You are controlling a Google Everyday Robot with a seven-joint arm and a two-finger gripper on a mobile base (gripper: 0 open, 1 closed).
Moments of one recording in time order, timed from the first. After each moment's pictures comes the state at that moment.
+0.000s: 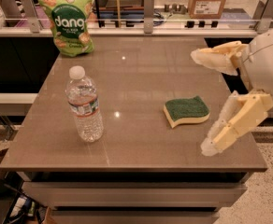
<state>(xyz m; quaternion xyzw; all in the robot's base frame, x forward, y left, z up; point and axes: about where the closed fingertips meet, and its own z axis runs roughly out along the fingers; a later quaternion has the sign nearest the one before) 0.379 -0.098 0.995 -0.63 0.65 0.23 0.37</state>
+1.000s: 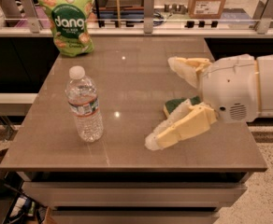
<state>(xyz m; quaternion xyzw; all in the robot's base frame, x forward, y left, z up) 0.398 -0.044 0.977 -0.52 0.66 0.27 0.46</state>
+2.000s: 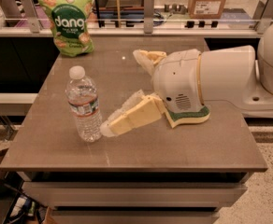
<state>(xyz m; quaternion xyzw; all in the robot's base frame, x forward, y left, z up) 0.424 0.028 0.978 -0.52 0.64 0.28 0.49</state>
